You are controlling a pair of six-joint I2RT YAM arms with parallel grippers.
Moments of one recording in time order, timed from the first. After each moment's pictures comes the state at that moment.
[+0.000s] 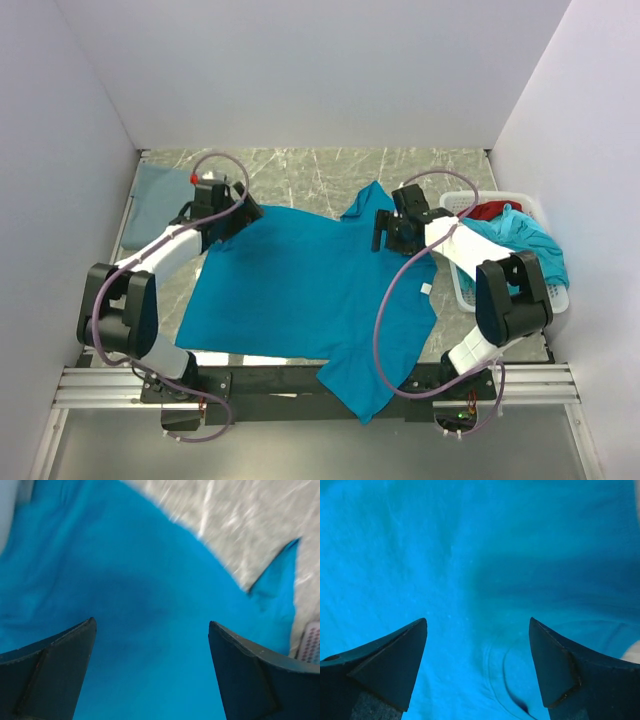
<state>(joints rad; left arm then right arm) -0.21 1.52 0.96 -0.11 0.04 -0.76 0.30 1.59 1.04 -0.50 0.02 0.42</state>
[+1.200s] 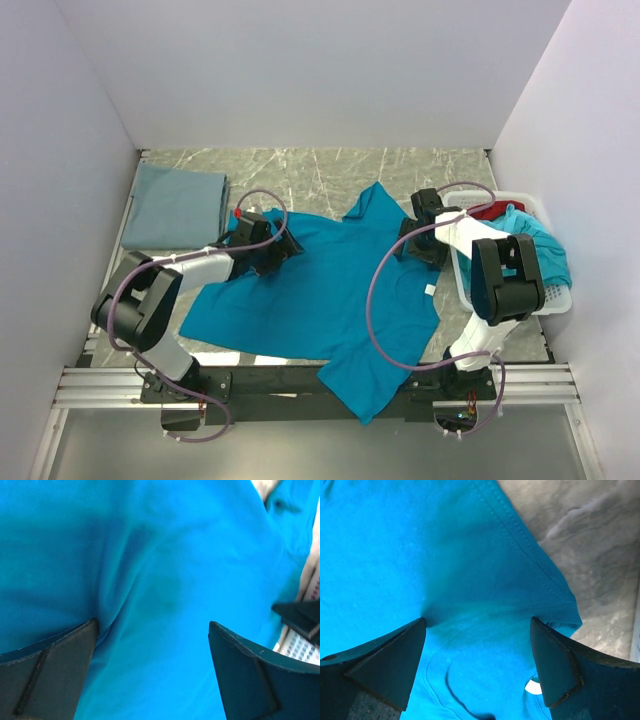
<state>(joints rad) -0.48 1.61 0.77 0.06 0.08 -0.96 0.14 1.72 1.03 -0.58 0.13 0.47</state>
